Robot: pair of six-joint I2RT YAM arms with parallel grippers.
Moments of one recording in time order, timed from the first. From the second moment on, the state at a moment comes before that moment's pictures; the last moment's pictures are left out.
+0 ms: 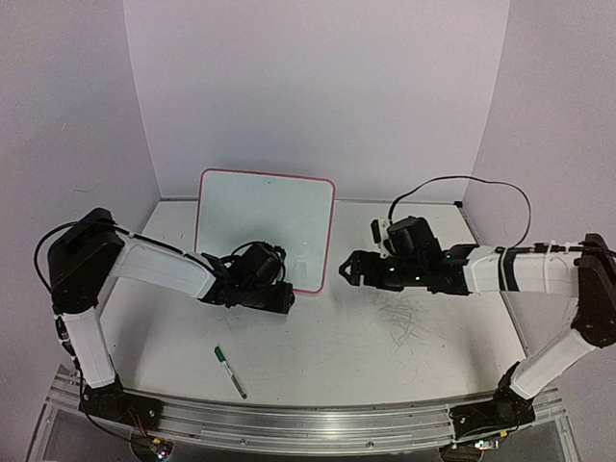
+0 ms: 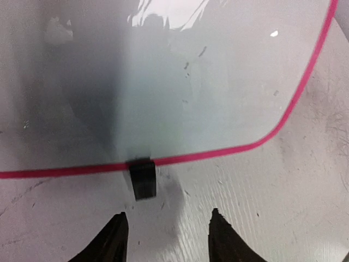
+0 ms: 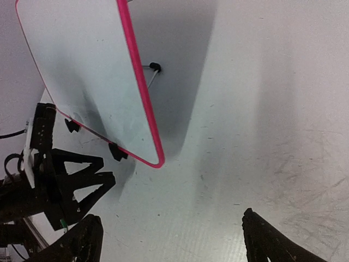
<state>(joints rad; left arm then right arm) -0.93 1.85 1.04 -0.05 -0.15 -0.60 0.77 1.51 0.91 -0.06 0.02 0.65</state>
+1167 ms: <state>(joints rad) -0.90 0.80 0.78 -0.34 -0.39 -0.55 1.08 2.29 1.63 -0.22 0.45 0.92</state>
